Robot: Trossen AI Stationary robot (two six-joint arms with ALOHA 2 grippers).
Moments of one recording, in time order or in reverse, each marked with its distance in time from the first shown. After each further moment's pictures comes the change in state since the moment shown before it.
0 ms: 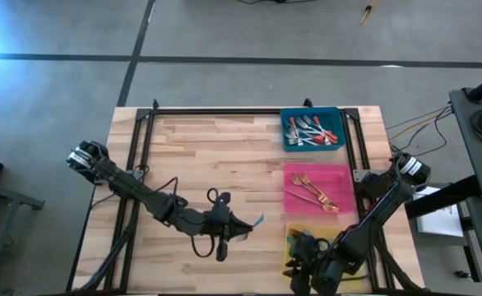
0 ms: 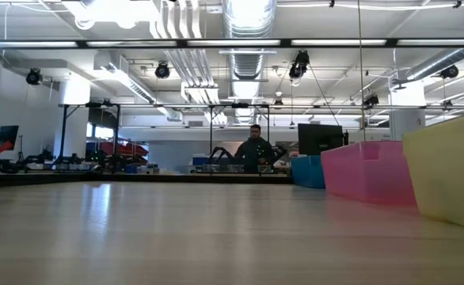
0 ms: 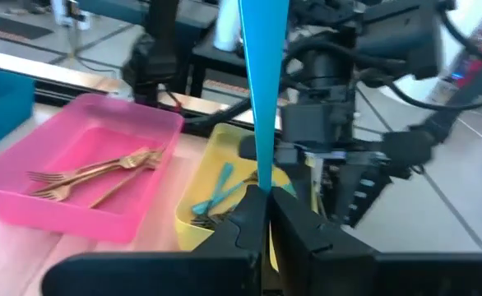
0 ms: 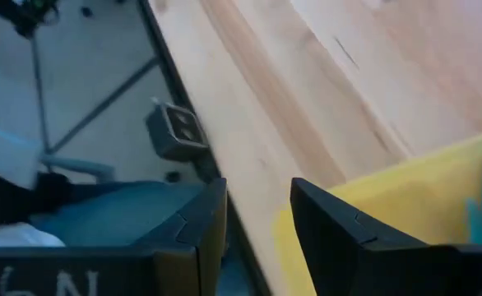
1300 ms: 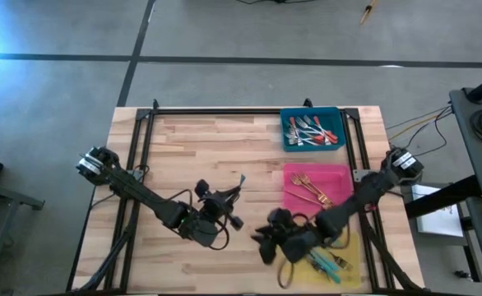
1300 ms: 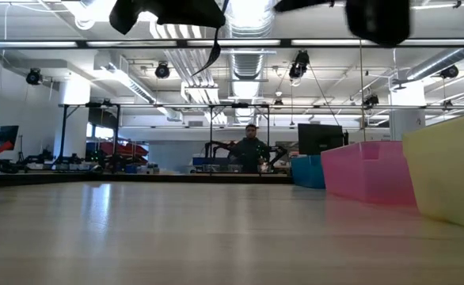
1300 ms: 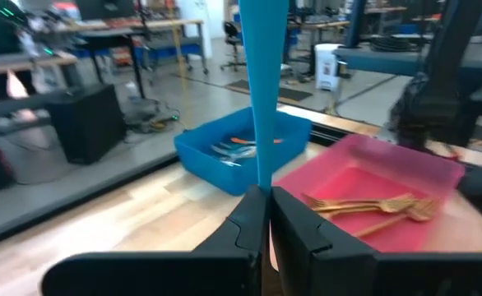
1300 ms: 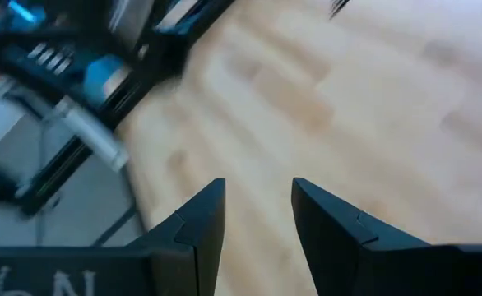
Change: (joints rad) left arm -0.009 0.122 -0.016 -0.064 -0.838 -0.051; right arm -0.255 0.000 0.000 0.221 0.190 -0.148
